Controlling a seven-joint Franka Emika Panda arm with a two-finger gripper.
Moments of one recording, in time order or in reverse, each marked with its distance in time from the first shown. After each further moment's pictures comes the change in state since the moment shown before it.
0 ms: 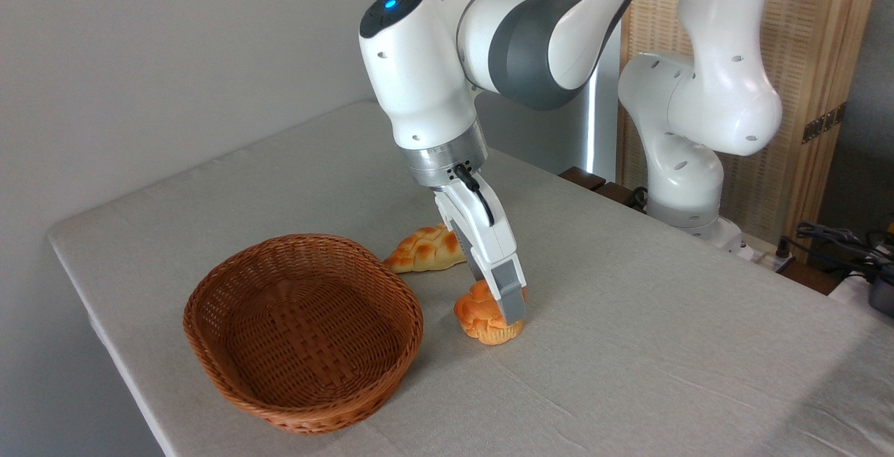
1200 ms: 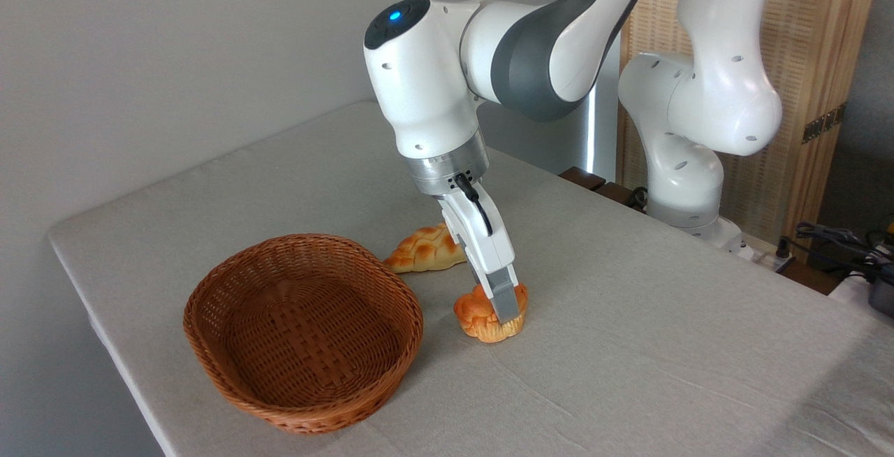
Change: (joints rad) arm -0.002 0.003 0.000 -0.029 0.000 0.040 0.028
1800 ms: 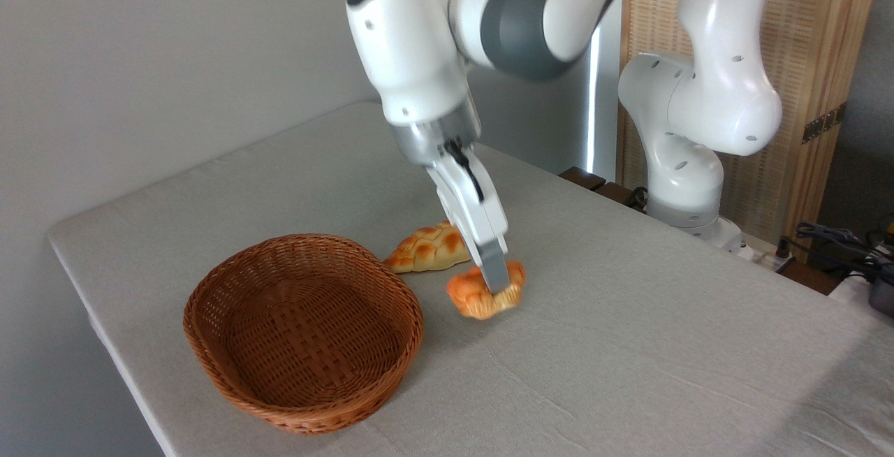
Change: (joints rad) arm 0.000 -0.007 0.001 0.132 0.000 -0.145 0.008
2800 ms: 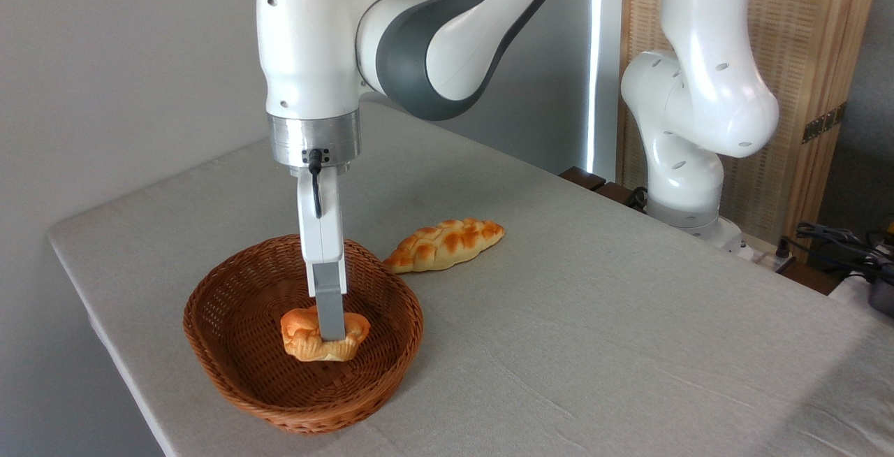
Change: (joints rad) arm -0.087 0.248 0.001 0.196 -0.021 0.418 0.052
